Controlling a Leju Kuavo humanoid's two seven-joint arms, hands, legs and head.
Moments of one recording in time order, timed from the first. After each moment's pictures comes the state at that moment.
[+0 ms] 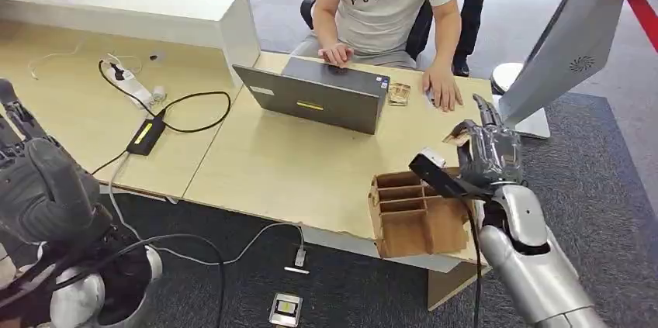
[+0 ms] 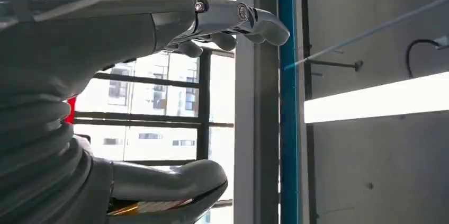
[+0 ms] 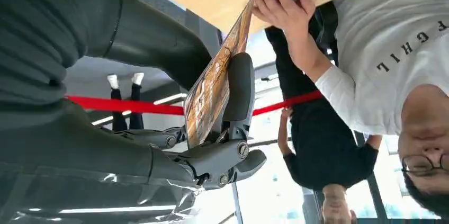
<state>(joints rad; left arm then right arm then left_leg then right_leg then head) -0.02 0.09 -0.36 -2.25 0.28 0.62 -0.70 -0.69 -0.18 0.63 -0.98 1.02 -0.35 0.07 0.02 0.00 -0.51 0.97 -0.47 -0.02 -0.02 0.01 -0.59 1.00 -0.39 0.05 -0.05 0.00</state>
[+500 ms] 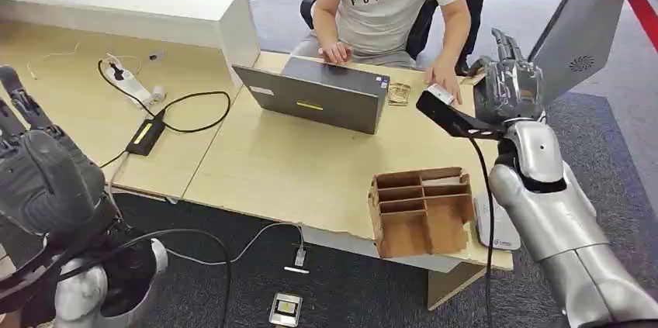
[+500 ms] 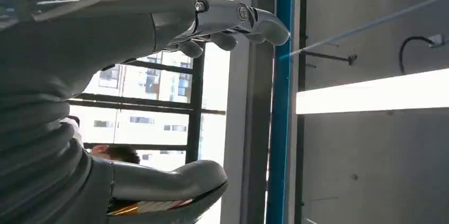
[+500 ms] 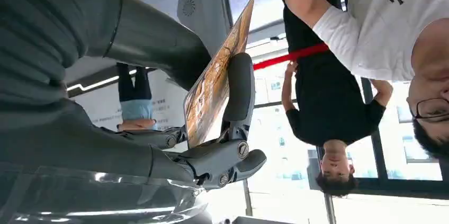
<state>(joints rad) -0.07 0.09 -0.38 -2.24 0.32 0.60 -0.70 -0.97 -0.11 0.64 -0.79 1.09 -0.30 0.11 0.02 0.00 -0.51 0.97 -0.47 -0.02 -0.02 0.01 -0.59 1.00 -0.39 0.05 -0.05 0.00</state>
